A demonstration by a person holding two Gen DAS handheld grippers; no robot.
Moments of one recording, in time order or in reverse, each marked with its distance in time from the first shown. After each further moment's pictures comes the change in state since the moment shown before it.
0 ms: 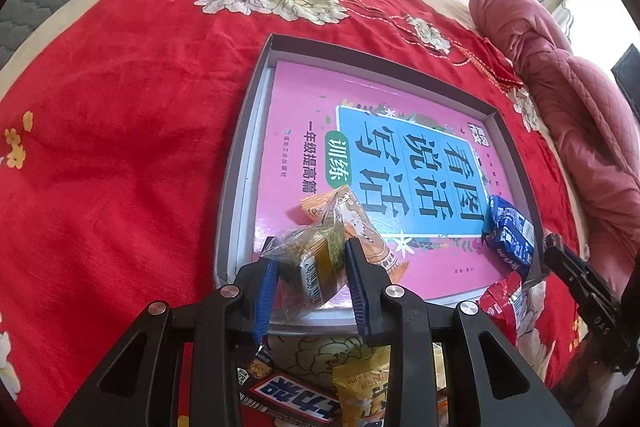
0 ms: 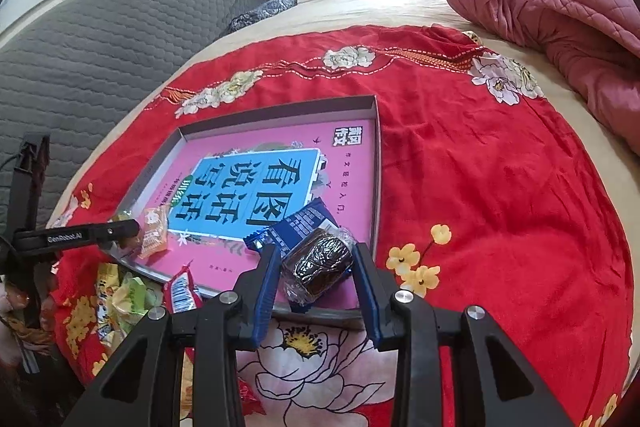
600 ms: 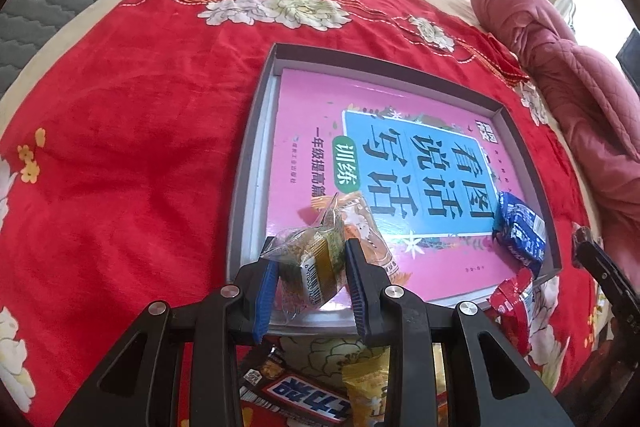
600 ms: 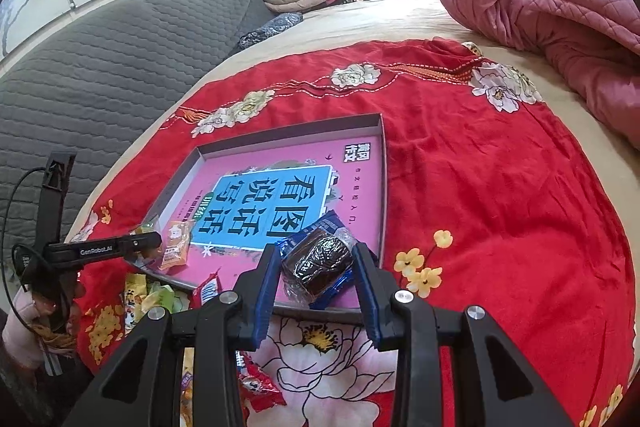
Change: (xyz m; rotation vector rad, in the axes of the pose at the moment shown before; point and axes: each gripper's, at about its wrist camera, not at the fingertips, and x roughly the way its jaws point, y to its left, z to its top) left arm -0.004 -0.003 0.001 0.044 -0.016 0.055; right arm -0.023 -0.001 0.001 0.035 -0.057 0.054
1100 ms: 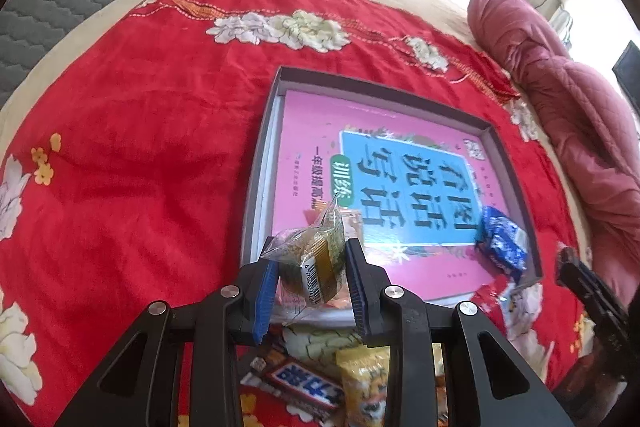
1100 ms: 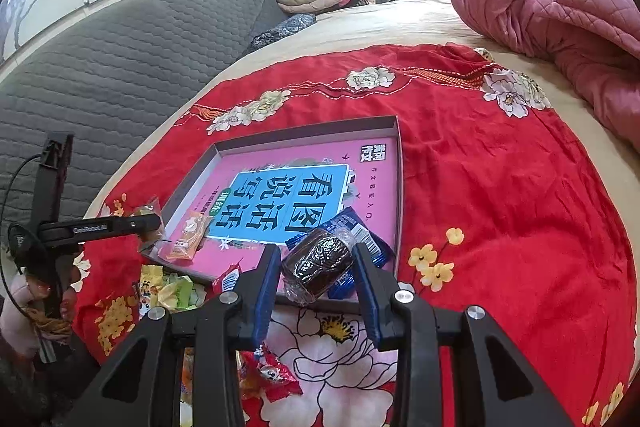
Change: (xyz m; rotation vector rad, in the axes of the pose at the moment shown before) left arm -0.020 0.004 0.003 -0.024 -0.036 -0.008; right arm -0.008 0.009 -0.004 -0.027 -0.006 0.037
